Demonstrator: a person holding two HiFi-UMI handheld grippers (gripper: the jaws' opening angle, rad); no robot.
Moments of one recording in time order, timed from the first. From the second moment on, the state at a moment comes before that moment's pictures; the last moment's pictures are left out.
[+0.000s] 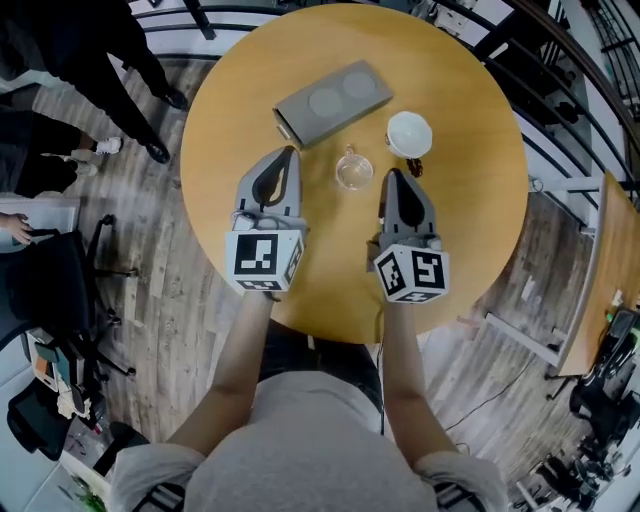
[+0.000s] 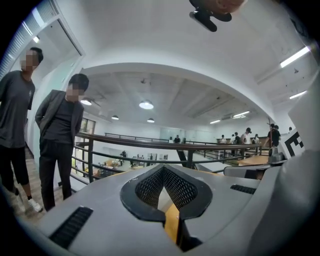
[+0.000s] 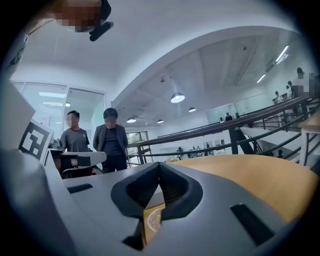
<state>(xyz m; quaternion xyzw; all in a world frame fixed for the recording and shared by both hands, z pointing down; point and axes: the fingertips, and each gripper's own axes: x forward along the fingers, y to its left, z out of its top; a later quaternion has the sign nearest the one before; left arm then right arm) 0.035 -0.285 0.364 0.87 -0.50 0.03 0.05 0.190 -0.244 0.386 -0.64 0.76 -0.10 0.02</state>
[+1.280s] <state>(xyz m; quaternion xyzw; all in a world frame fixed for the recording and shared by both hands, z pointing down) 0.061 -0.245 0.335 0.89 -0.46 0.02 0.02 0.199 -0.199 0.368 -0.67 0.73 -0.09 0.00</state>
